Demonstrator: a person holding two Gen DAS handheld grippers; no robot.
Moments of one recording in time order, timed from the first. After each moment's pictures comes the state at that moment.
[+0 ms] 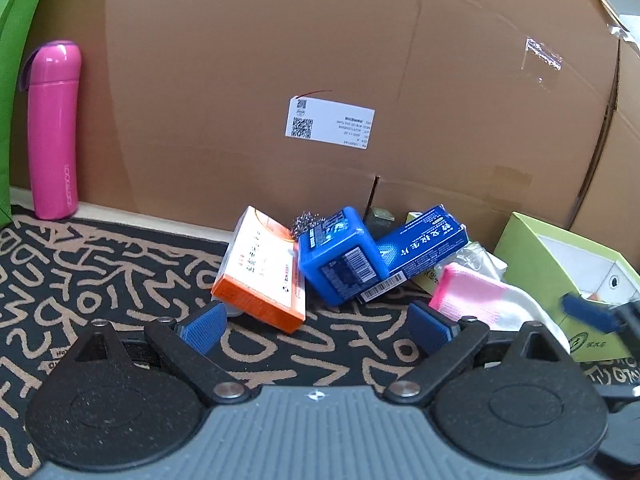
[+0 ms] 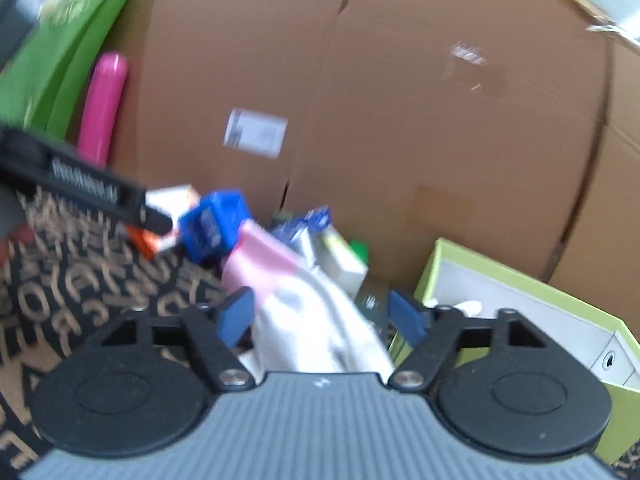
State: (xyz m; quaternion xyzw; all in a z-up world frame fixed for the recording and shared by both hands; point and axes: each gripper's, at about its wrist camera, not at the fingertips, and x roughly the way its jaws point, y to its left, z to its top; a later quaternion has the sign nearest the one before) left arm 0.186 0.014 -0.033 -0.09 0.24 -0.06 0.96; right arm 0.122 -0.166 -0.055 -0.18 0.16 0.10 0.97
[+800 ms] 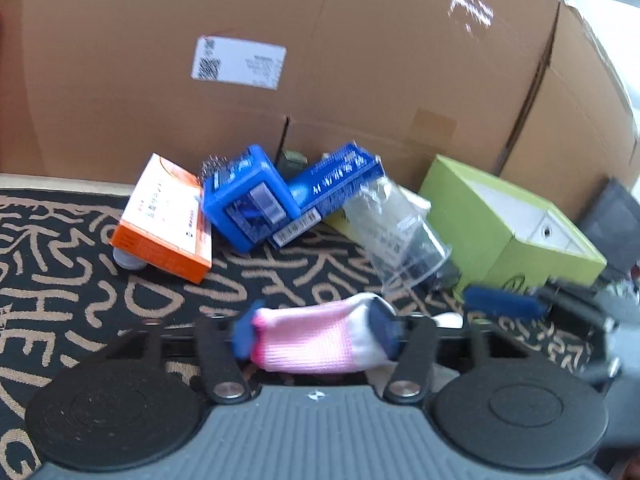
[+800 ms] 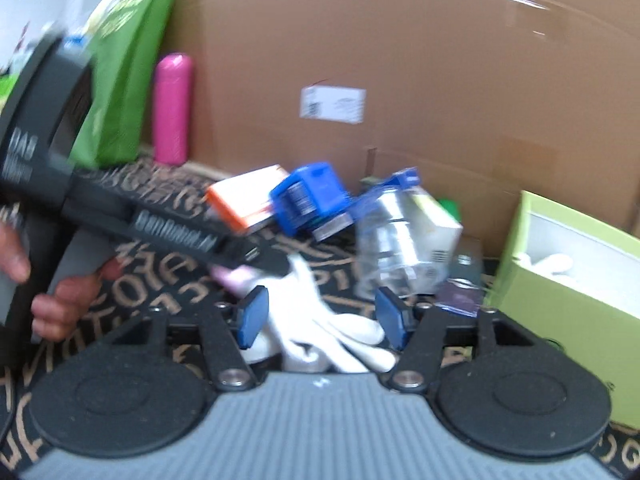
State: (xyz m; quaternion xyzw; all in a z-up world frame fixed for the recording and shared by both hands) left arm 0.192 -0.004 -0.052 -0.08 0.29 -0.20 0.93; right arm 0.121 -0.182 -0.048 -0.09 0.22 0.21 0.95
